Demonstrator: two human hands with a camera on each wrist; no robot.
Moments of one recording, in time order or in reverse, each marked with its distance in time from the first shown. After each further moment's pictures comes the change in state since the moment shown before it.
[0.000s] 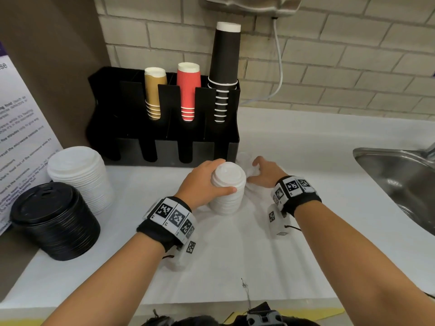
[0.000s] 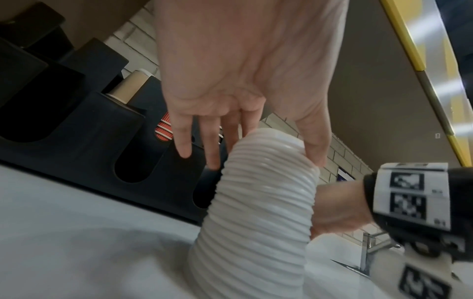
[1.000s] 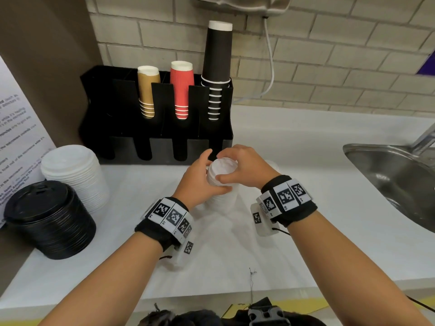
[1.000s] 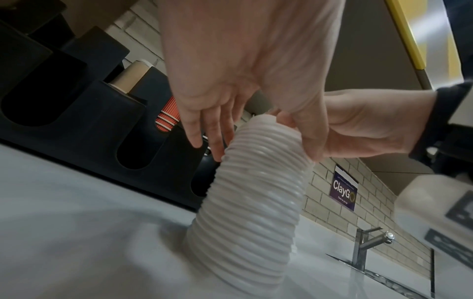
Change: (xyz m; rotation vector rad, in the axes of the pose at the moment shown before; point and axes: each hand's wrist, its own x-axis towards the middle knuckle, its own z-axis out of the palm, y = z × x) left_hand -0.005 -0.002 0.008 -0.114 0.070 0.011; right_hand -0.062 -0.066 -0.017 0.019 0.156 -0.484
